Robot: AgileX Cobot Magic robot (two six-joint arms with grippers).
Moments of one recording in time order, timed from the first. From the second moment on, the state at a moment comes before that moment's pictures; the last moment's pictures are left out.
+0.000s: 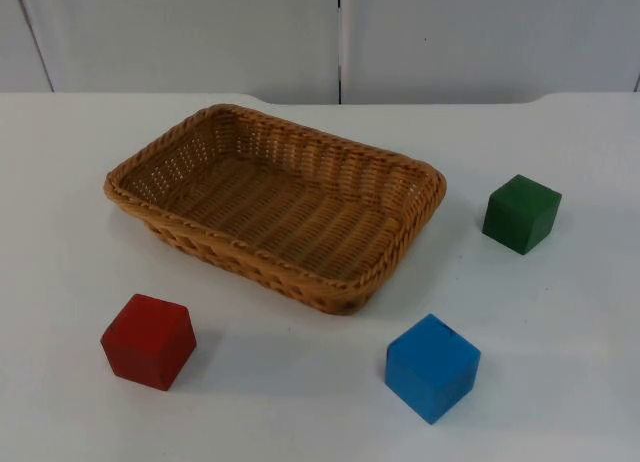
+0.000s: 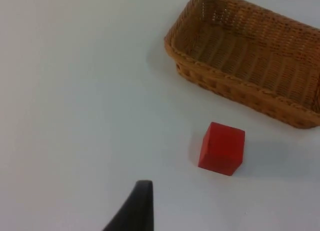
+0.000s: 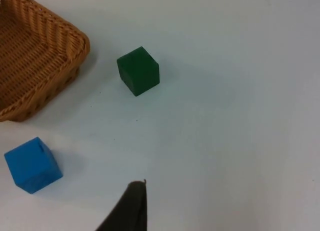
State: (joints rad) right arm 0.11 0.58 -0.71 0.06 0.90 -0.09; left arm 0.04 0.29 -0.53 -0.24 0.96 0.07
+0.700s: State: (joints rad) right arm 0.11 0.77 -0.71 0.06 0.78 -0.10; left arm 0.04 0.48 -0.67 -0.27 0.94 0.15
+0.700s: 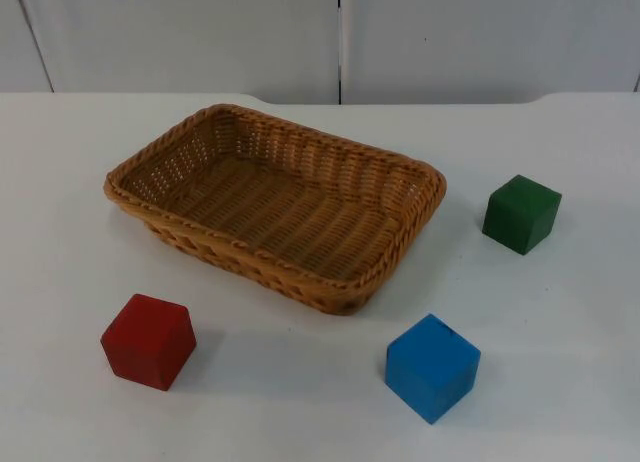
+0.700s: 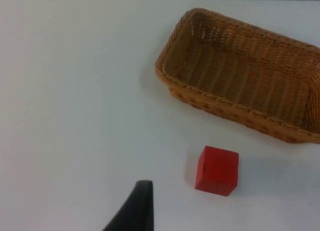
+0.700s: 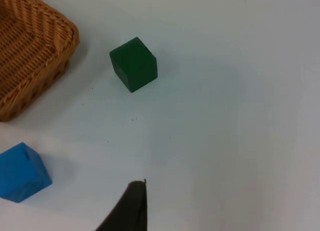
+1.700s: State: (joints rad) right arm 0.11 1.22 -1.08 0.08 0.76 -0.21; left arm 0.04 0.81 -0.67 -0.39 0.85 0.37
